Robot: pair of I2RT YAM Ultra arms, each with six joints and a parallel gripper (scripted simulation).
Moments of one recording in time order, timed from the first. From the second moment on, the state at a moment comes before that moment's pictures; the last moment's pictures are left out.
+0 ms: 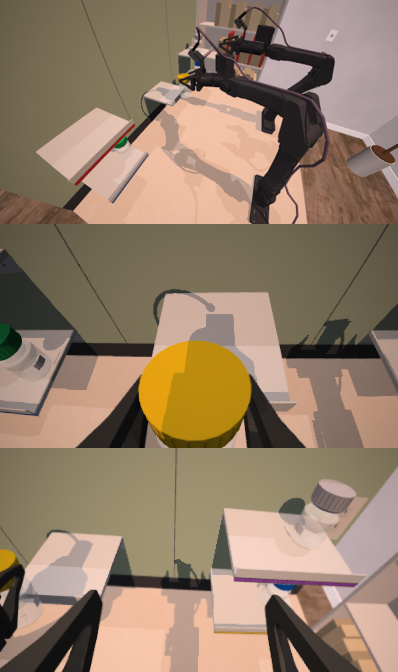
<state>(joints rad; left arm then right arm) -0.69 1.76 1.48 0.04 -0.73 -0.12 0.01 1.06 1.05 -0.01 0.01 0.00</state>
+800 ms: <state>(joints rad) -0.60 1.66 1.30 0.22 -0.42 -0.02 0.01 1.06 1.05 -0.01 0.01 0.00</state>
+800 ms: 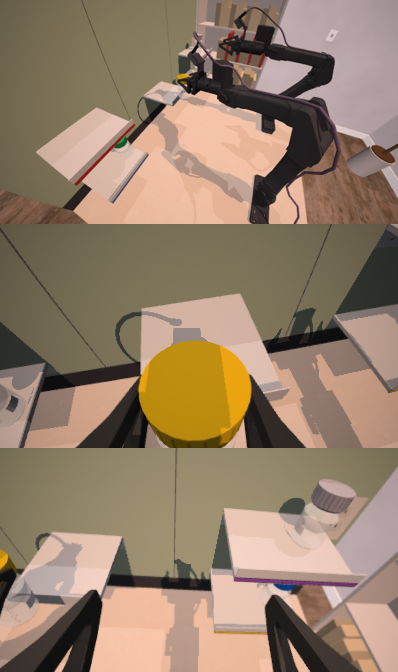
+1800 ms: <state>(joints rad) -0.60 1.62 1.35 0.15 -0.39 -0.02 0.01 1.06 1.05 -0.01 0.01 0.00</state>
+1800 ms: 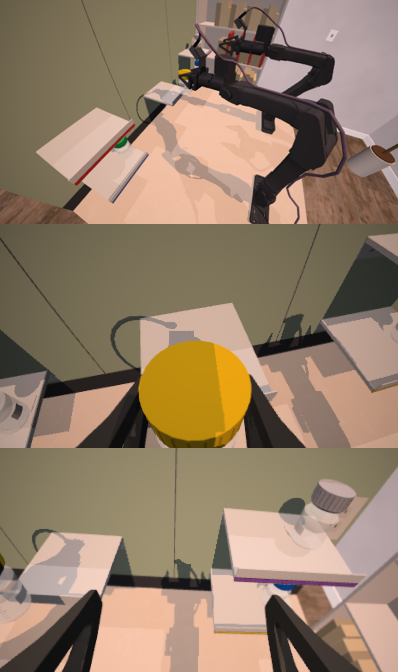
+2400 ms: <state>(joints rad) -0.55 1.79 1.50 0.19 -0.35 -0.02 0.01 1.06 1.05 -0.01 0.01 0.00</state>
